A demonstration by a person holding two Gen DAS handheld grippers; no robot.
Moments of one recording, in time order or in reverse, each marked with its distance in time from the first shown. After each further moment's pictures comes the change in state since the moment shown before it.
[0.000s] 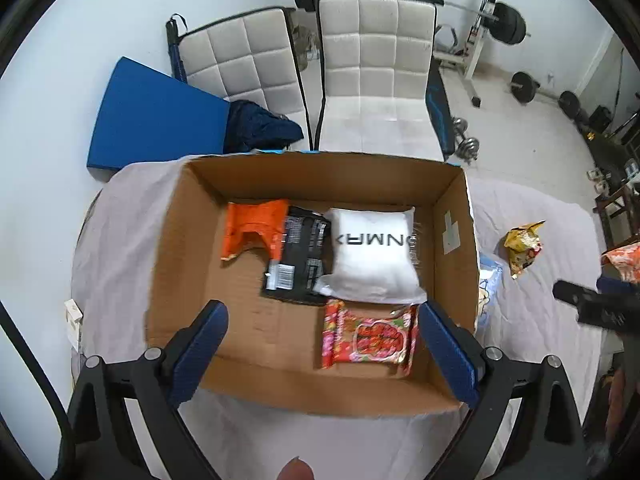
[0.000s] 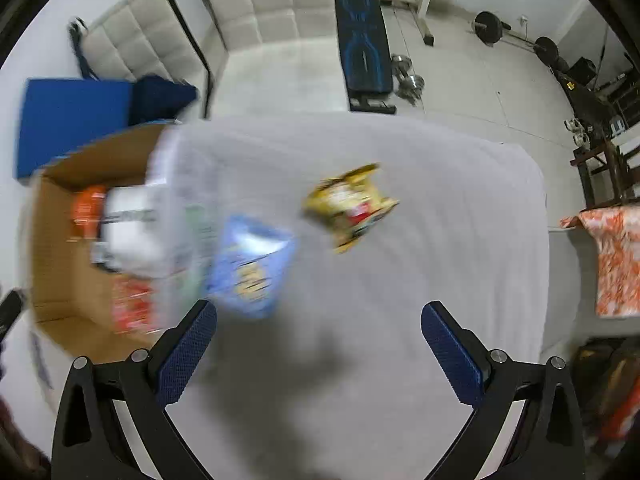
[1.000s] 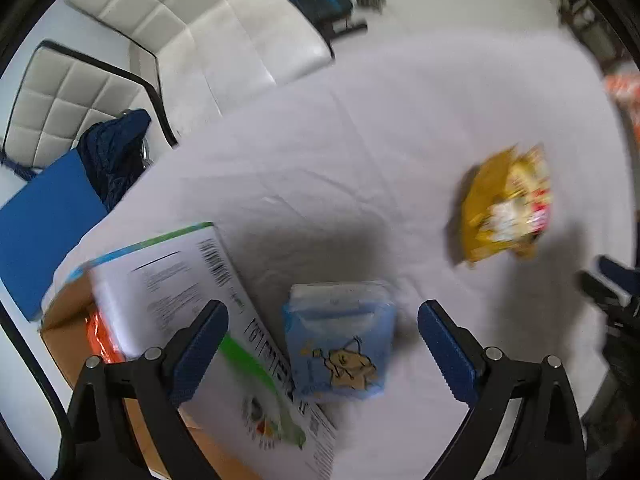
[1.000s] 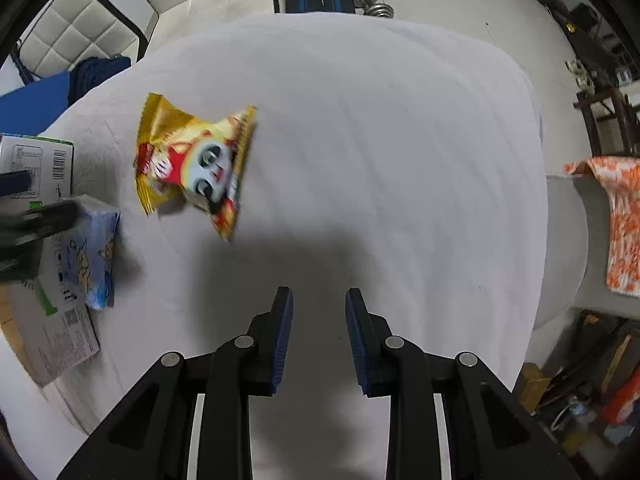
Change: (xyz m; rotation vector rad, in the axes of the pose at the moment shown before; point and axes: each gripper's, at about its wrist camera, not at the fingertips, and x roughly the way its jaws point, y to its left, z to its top) left arm 0.174 -0.245 0.061 0.538 0.461 0.037; right arm 0.102 -0.166 -0.021 0.100 0.187 0.051
